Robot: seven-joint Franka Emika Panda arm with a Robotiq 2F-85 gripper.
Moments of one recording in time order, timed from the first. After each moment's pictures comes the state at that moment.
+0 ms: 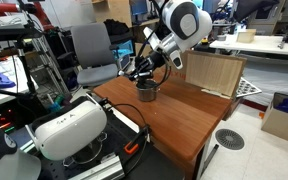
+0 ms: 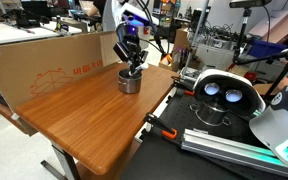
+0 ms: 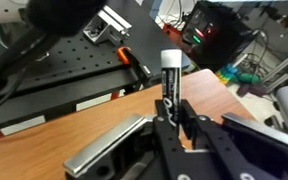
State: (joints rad) arm -0.13 0.70 -0.01 -1.70 0.47 1.48 0.02
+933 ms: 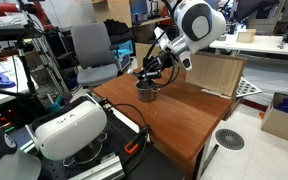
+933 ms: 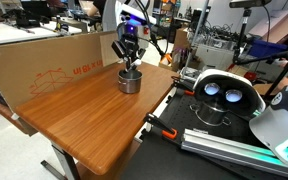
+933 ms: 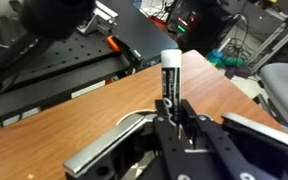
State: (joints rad) arm -0.16 0.77 -0.04 -1.59 0.52 1.45 0.09
